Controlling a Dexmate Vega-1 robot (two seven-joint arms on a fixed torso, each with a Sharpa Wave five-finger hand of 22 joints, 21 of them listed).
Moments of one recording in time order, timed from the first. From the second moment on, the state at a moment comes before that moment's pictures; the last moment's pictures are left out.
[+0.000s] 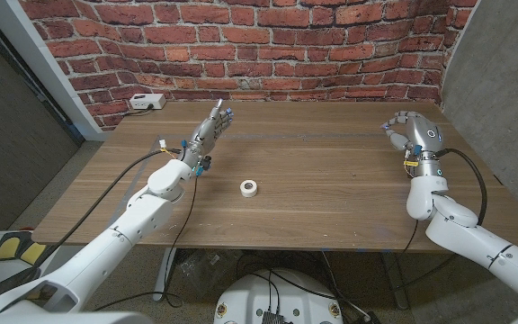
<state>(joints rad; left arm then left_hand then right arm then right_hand) 0.92 0.60 0.39 -1.56 -0.56 -0.24 0.03 0.36 0.01 -0.03 0.10 0.27 0.19 0.07 0.20 0.18 0.23 0.02 0.21 0.19 0.16 0.02 0.20 0.18 0.01 0.02 0.25 0.17 -1.10 -0.87 -0.39 -1.77 -0.43 -0.39 -0.77 0.99 0.07 0.30 -0.14 0.18 1.04 -0.20 0.36 0.23 0.59 -0.16 0.26 0.18 0.44 -0.04 0.20 0.19 0.48 -0.05 0.30 0.19</state>
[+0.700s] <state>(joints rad) 0.92 0.60 0.39 -1.56 -0.56 -0.24 0.03 0.36 0.01 -0.03 0.10 0.27 0.19 0.07 0.20 0.18 0.23 0.02 0.21 0.19 0.16 0.02 0.20 0.18 0.01 0.02 0.24 0.17 -1.10 -0.87 -0.38 -1.77 -0.44 -0.38 -0.78 0.97 0.06 0.29 -0.14 0.18 1.02 -0.21 0.34 0.23 0.59 -0.16 0.25 0.18 0.44 -0.04 0.19 0.19 0.48 -0.05 0.30 0.19</state>
